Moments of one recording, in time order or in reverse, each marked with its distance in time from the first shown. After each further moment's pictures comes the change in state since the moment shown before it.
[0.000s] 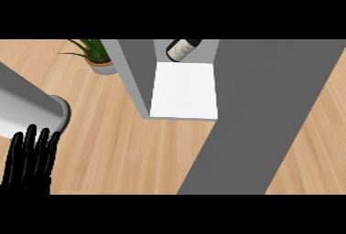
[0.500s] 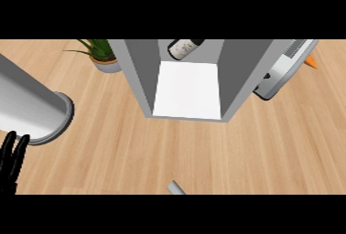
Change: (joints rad) left arm 0.103 0.109 0.172 -0.022 0.130 -0.192 -0.014; right arm -0.390 0.015 0.097 0.139 -0.019 -0.330 0.044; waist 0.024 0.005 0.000
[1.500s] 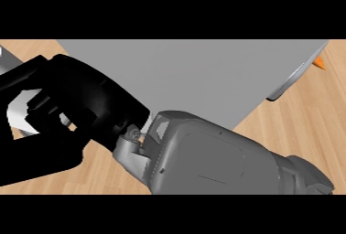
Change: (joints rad) left arm 0.009 0.091 0.238 0.076 0.171 -0.230 0.039; right arm -0.876 0.066 -0.243 0.849 -0.516 -0.138 -0.150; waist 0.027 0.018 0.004
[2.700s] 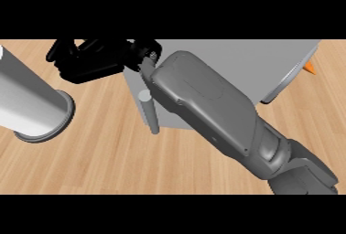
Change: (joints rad) left arm 0.003 0.022 0.121 0.007 0.057 -0.065 0.068; right arm -0.141 0.003 -0.105 0.602 -0.193 0.376 -0.356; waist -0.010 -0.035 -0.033
